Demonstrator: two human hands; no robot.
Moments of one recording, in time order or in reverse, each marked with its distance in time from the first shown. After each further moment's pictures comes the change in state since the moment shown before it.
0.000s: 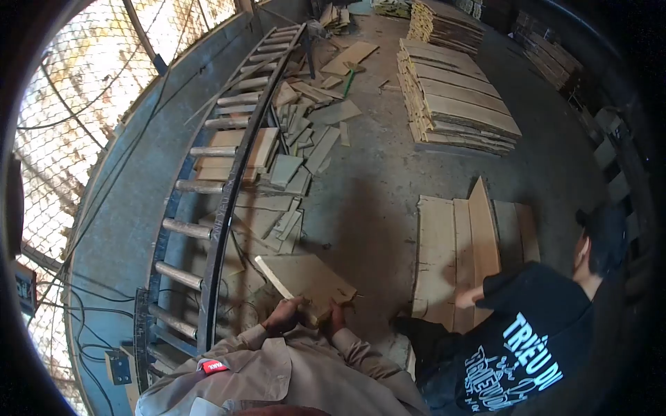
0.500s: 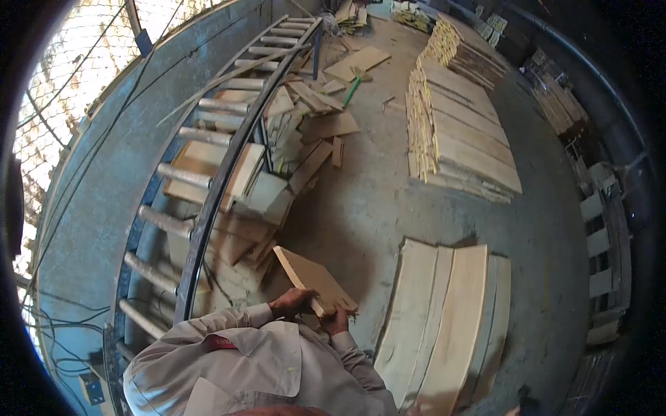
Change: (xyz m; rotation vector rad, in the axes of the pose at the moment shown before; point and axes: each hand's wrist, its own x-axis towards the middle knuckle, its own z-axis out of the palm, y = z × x) left_hand 0.286 0.171 0.016 0.076 -0.334 0.095; right_hand 0.215 -0.202 0.056 0.042 0.247 0.038
